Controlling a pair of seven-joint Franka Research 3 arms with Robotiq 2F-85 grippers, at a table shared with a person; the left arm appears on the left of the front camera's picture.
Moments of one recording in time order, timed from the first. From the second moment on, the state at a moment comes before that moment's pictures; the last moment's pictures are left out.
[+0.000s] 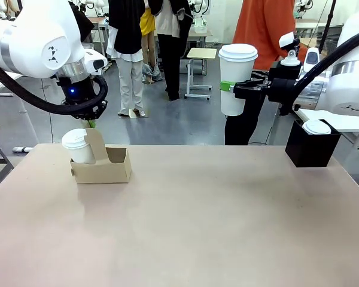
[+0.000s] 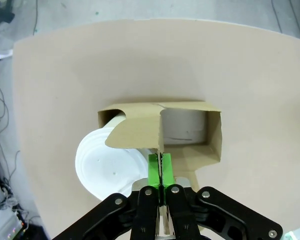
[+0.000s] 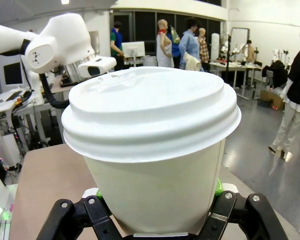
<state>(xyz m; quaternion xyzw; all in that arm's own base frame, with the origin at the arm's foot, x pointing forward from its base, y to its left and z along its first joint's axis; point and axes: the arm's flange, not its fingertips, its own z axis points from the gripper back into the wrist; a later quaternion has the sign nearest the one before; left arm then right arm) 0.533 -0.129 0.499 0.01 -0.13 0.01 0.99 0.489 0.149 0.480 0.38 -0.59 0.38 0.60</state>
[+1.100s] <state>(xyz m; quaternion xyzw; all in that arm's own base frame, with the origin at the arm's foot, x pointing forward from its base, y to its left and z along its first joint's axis) 0.438 -0.205 0.592 0.01 -0.16 0.07 0.98 0.489 0.149 0.481 0.37 -0.59 0.38 0.60</state>
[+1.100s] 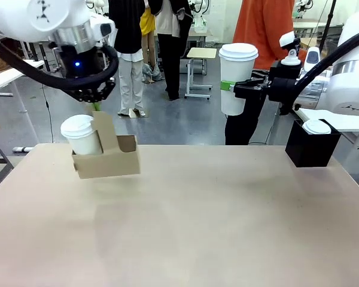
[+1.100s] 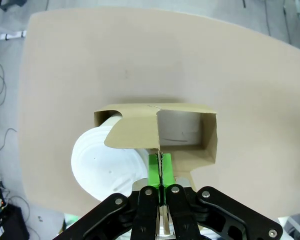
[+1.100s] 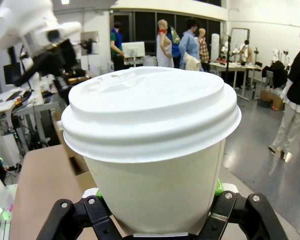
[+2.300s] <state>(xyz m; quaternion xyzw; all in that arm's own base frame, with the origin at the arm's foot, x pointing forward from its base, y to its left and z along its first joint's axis) 0.315 -0.398 0.501 0.01 -0.15 0.01 0.99 0.488 0.149 0.481 0.37 -0.59 0.38 0.60</state>
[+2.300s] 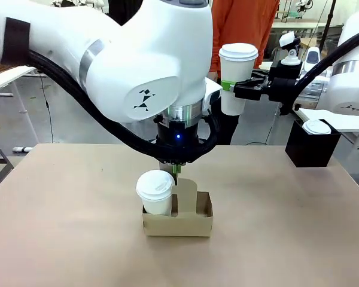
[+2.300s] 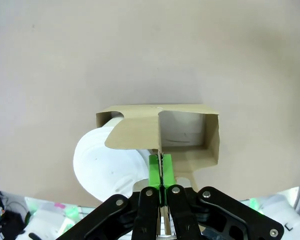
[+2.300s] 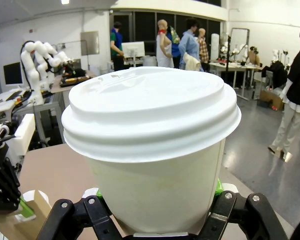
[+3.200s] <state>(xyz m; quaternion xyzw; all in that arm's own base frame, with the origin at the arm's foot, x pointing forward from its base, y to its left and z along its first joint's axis) 0.323 -0.408 0.491 0.00 -0.14 0.00 0.99 0.488 0.149 0.481 0.37 -0.59 0.38 0.60</state>
